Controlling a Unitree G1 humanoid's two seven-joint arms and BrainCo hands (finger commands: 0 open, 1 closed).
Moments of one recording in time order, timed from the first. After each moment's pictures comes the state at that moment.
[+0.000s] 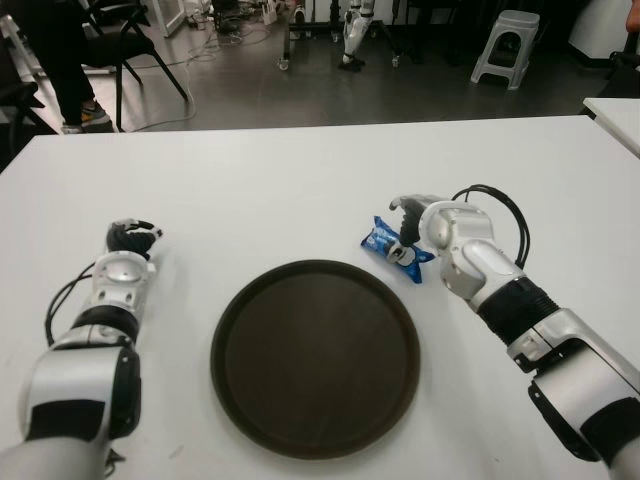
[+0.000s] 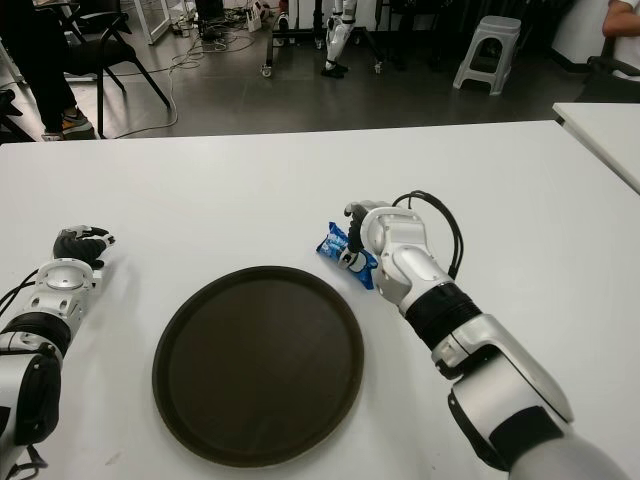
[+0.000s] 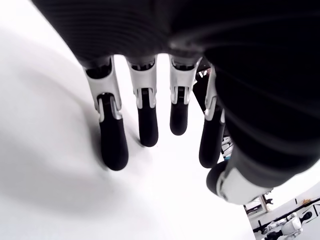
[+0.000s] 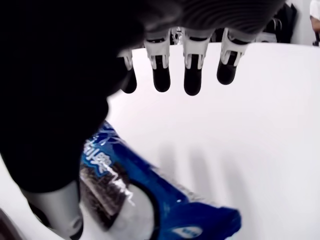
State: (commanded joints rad) left arm -0.75 0.32 0.12 1.34 0.14 -0.03 0.22; right arm -0.75 -0.26 0.56 0.50 -0.75 0.52 0.51
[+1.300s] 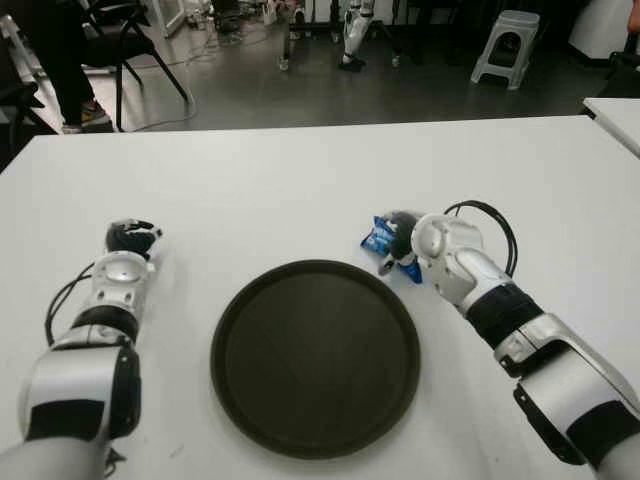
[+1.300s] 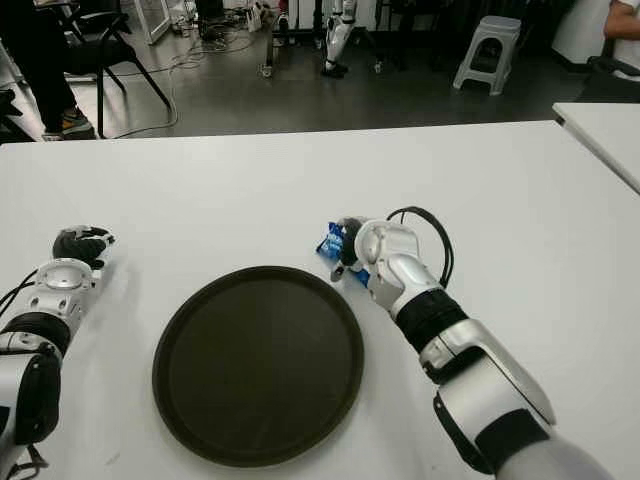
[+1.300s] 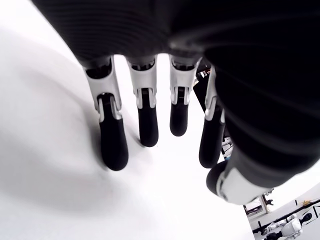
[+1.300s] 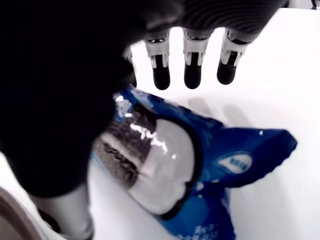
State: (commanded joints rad) left arm -0.75 0.33 0.12 1.34 0.15 -0.03 0.22; right arm -0.76 -0.19 0.56 0.65 -0.71 0.45 0.41
